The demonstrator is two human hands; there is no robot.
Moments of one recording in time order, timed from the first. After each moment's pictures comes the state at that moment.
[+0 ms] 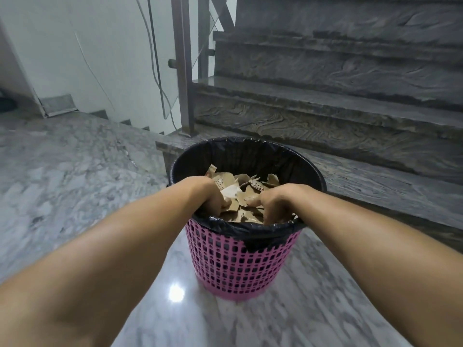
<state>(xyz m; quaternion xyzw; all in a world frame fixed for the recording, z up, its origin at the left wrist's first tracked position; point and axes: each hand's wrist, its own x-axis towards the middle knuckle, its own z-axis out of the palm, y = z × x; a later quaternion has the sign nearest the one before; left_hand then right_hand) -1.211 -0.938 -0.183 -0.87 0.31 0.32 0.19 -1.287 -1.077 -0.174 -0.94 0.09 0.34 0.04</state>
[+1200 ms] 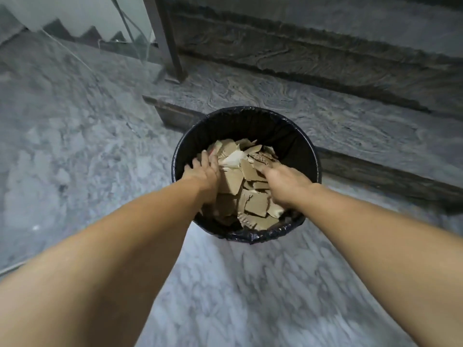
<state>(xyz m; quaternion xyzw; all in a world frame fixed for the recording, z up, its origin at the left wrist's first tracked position) -1.192 -0.935 -0.155 -0.90 0.27 0.28 0.16 -1.289 -1.093 -0.139 -0.96 0.12 0.22 0.08</state>
